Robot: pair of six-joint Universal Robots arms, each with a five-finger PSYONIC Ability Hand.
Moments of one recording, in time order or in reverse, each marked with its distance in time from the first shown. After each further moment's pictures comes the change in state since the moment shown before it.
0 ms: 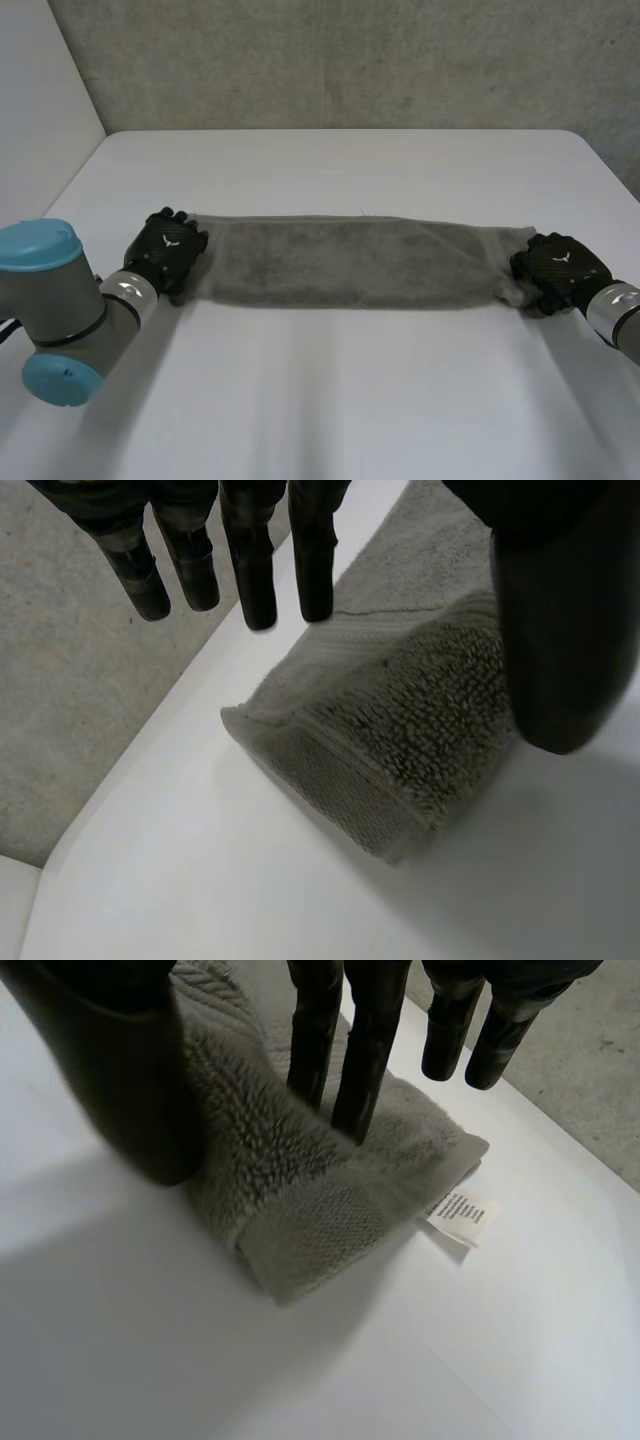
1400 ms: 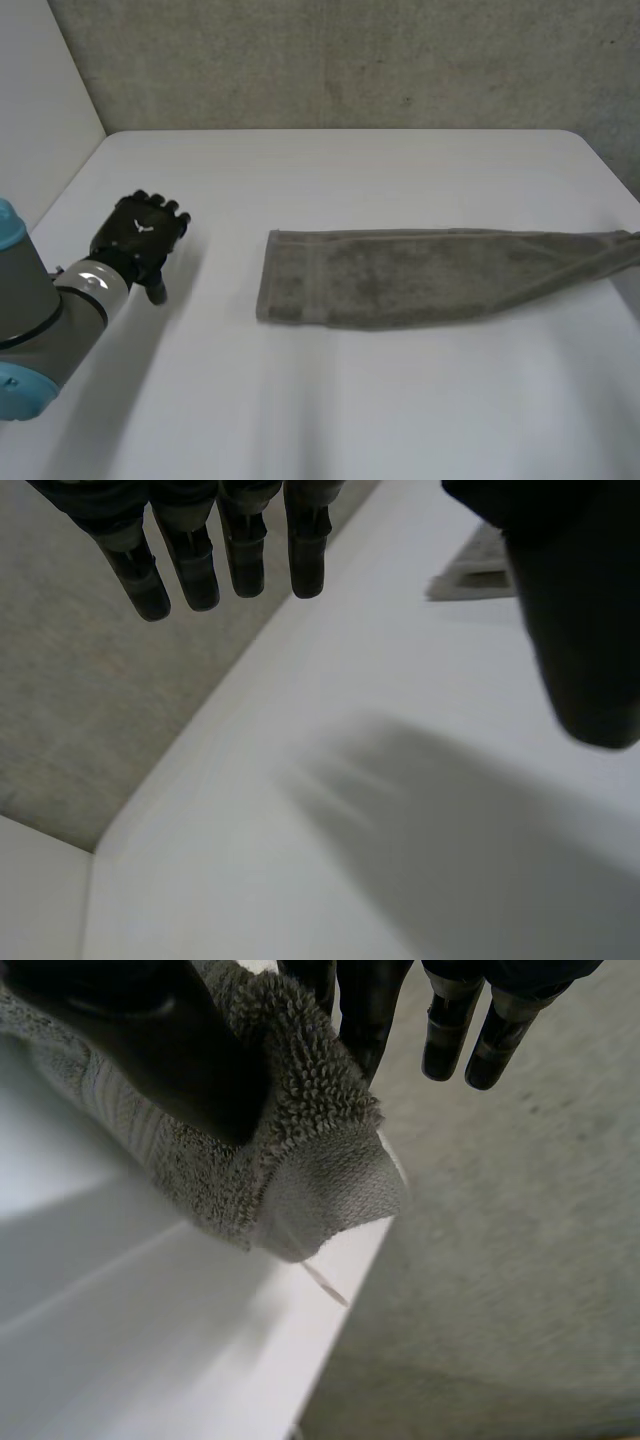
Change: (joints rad) left arm 0.026 0.252 -0.102 -0.117 -0.006 -0.033; right arm -0.317 -0.083 -0.147 0.024 -0.121 -0.253; left_hand -0.181 -0.205 0.000 0.000 -0.211; right_hand 0.321 0.386 0.000 0.000 0.418
